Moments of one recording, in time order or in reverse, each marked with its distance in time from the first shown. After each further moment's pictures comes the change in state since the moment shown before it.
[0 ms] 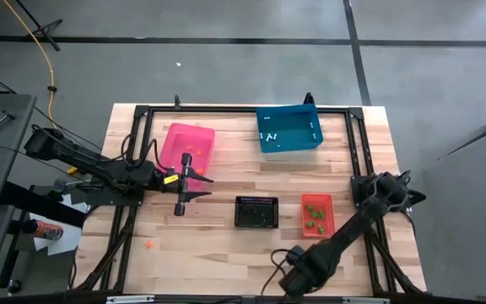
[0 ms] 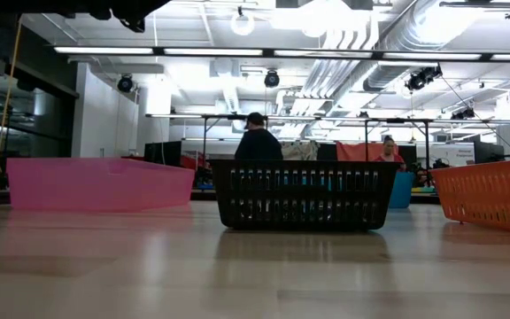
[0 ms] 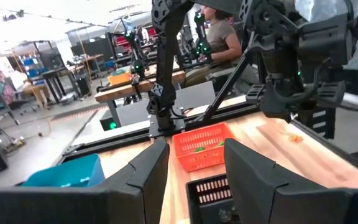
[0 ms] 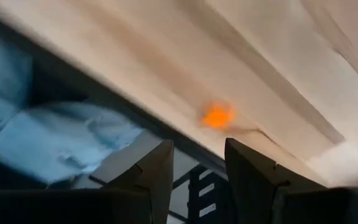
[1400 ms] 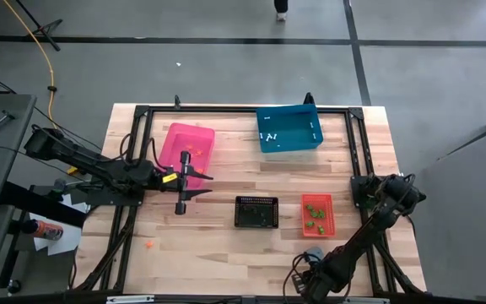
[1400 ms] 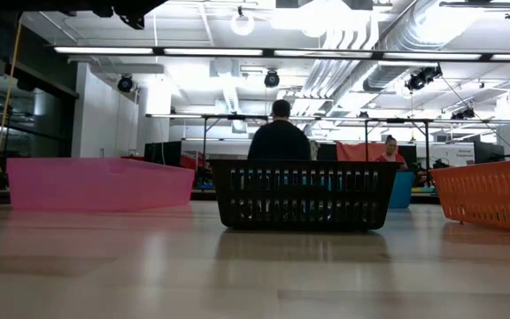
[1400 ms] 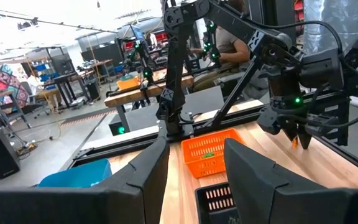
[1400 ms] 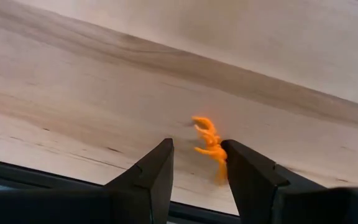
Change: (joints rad) left arm 0.001 0.000 0.002 0.030 -0.029 0.021; right arm 0.140 -0.008 -0.309 0.320 0.206 0.544
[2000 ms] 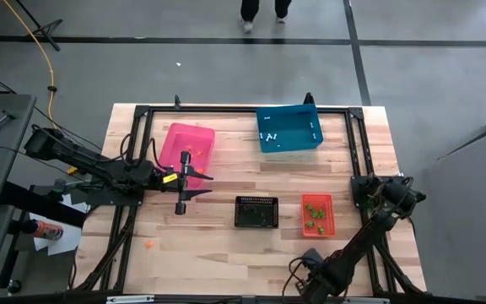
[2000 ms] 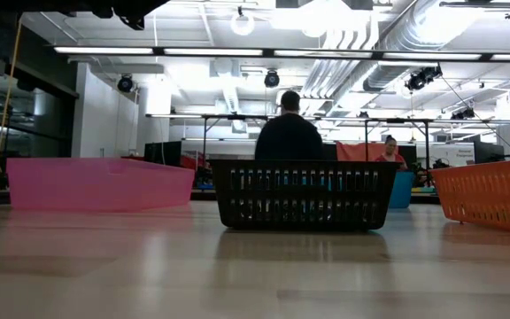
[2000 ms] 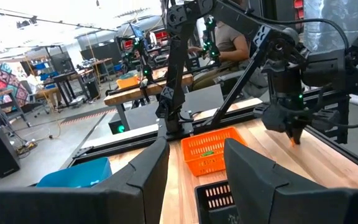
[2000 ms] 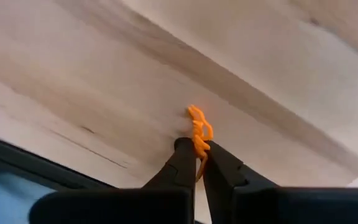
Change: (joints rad) left arm 0.000 0.000 0.000 -0.009 0.000 0.000; right arm 0.000 0.012 0.063 -0.144 -0.014 -0.275
